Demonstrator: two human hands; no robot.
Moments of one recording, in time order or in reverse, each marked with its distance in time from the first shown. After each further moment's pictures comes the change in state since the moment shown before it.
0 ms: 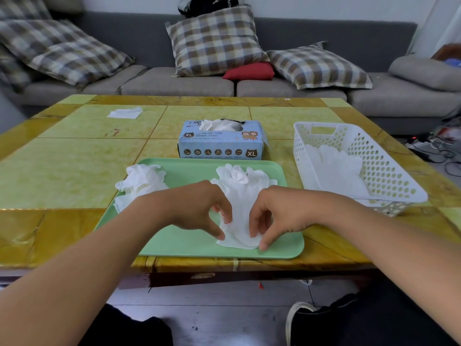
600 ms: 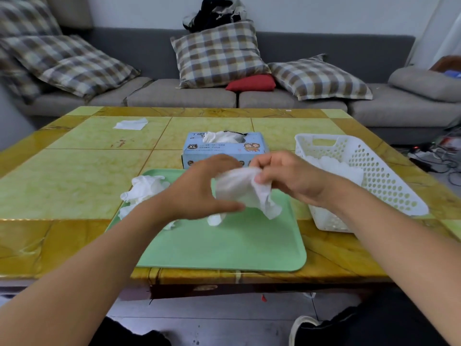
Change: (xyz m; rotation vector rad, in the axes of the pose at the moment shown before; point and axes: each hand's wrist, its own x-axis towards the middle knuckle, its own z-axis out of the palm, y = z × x) left_hand -0.009 0.015 -0.023 -0.257 0.529 0.136; right_hand -0.002 -0.015 -0.042 0.791 0.373 -0.180
